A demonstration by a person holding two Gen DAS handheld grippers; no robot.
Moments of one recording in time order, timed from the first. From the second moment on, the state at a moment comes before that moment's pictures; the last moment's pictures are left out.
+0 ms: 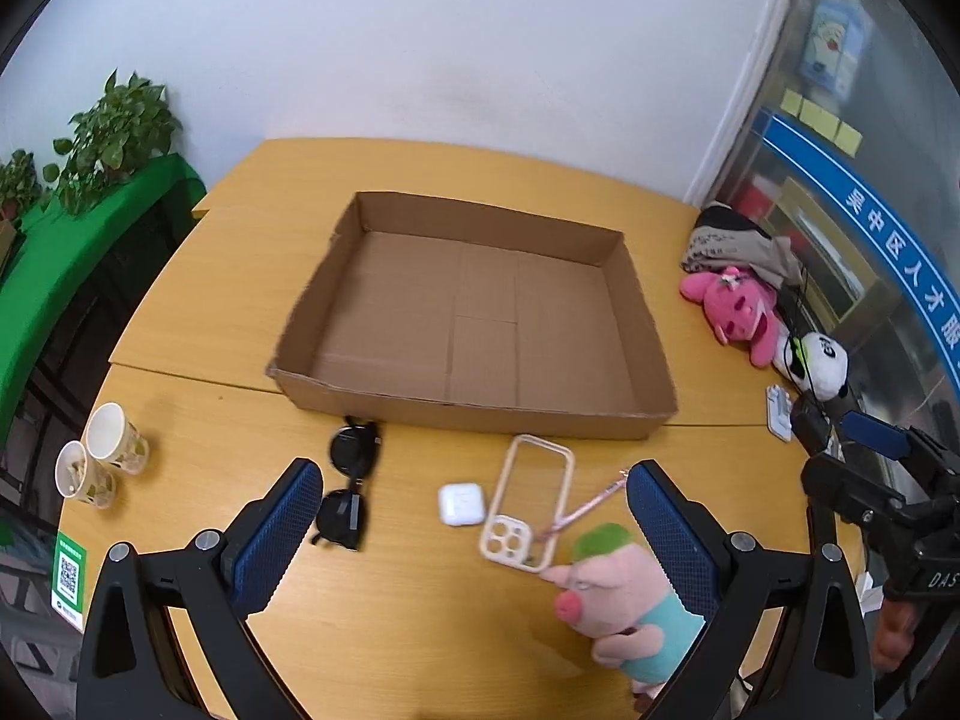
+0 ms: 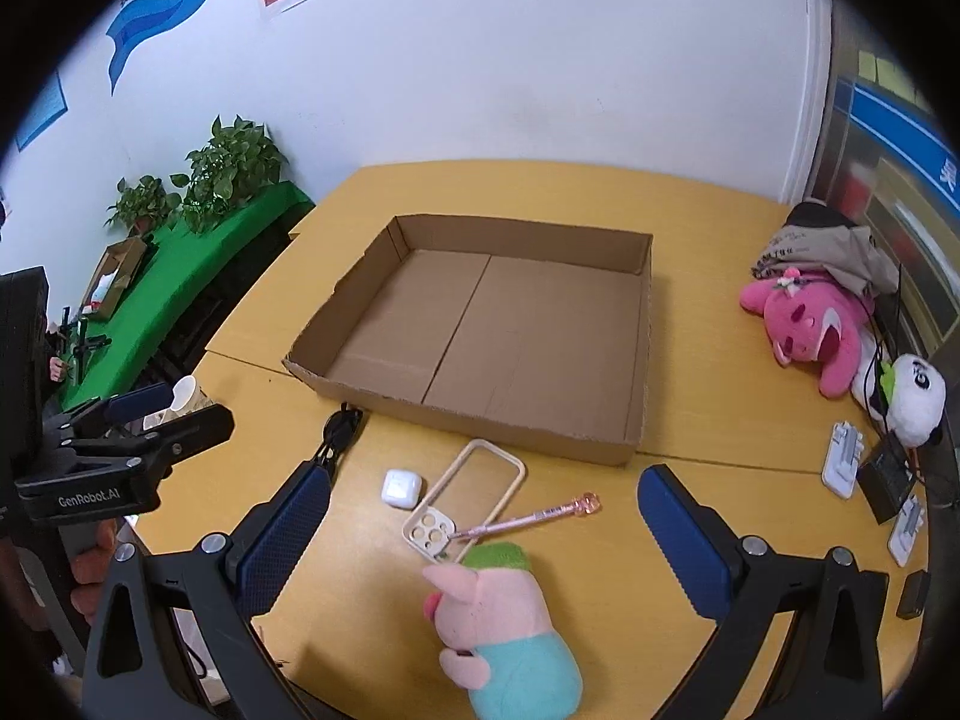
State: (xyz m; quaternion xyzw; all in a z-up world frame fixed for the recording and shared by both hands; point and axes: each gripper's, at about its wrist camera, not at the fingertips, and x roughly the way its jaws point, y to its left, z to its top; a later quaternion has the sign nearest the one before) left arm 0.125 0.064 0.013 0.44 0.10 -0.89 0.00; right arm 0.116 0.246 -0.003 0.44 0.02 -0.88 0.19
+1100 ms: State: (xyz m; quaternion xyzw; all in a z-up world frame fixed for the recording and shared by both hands) left arm 0.095 0.131 -0.109 0.59 0.17 -0.78 -0.07; right arm 0.160 0.279 -0.125 0.53 0.04 -0.82 0.23
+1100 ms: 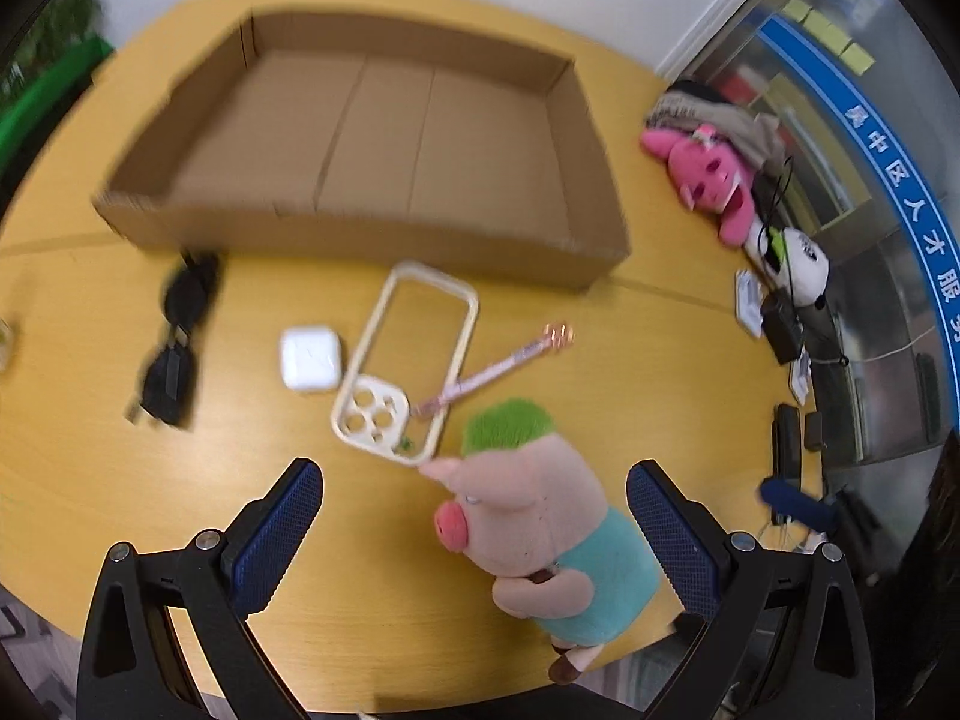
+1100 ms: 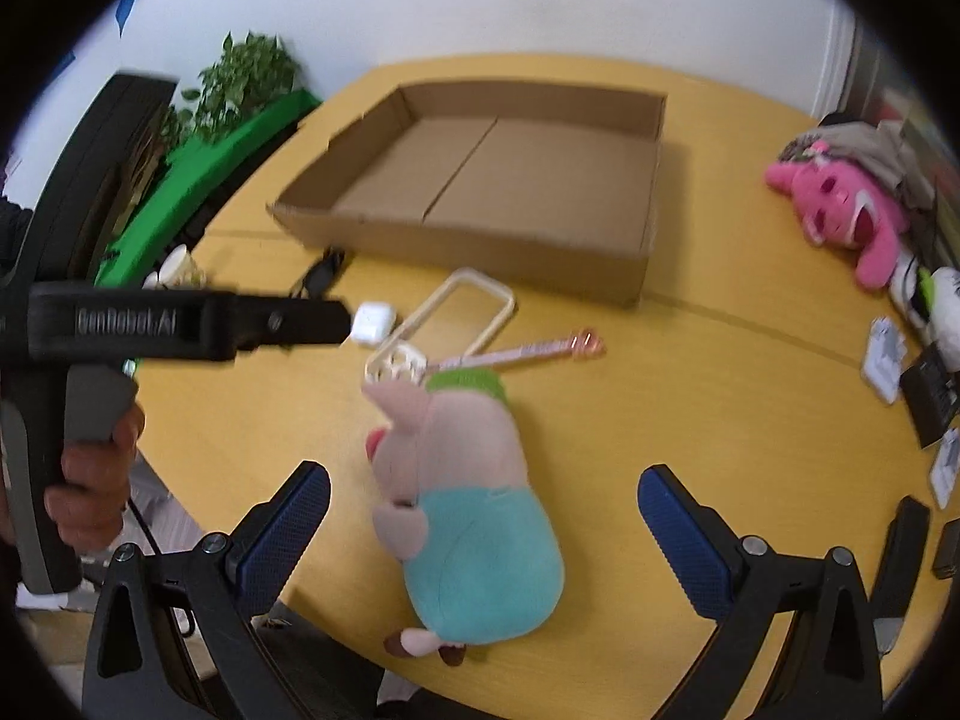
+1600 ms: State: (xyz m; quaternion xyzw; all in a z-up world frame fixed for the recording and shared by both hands) left arm 0.089 0.164 -0.192 0.67 0.22 -0.69 -0.15; right arm 0.172 0.258 -0.207 0.59 0.07 -0.77 0.25
